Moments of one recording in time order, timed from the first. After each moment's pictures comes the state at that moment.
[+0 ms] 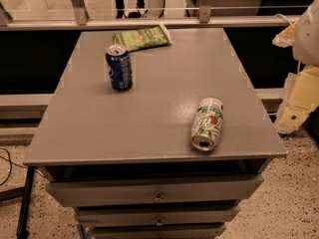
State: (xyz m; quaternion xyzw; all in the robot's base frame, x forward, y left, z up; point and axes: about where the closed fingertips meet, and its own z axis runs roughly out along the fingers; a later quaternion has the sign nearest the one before) arm 0.438 -0.217 0.976 -0.60 0.78 -0.03 0.16
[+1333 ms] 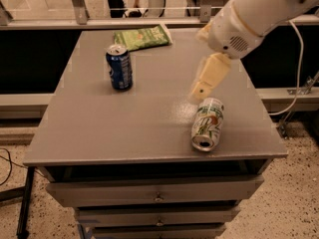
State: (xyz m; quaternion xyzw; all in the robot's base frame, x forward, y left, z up) arm 0.531 -0.088 0.945 -0.62 0.73 0.11 0.27
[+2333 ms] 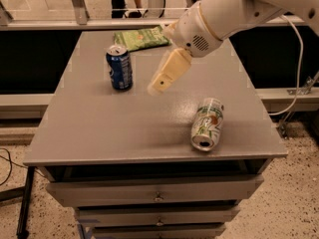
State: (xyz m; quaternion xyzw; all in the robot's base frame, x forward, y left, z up) arm 0.555 -0.005 0.950 -0.61 0.69 0.20 0.34
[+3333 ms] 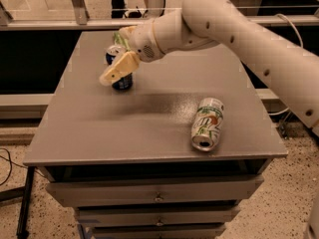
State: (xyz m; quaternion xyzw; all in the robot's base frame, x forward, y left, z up) arm 0.631 0.118 0.922 -0.58 0.61 0.31 0.44
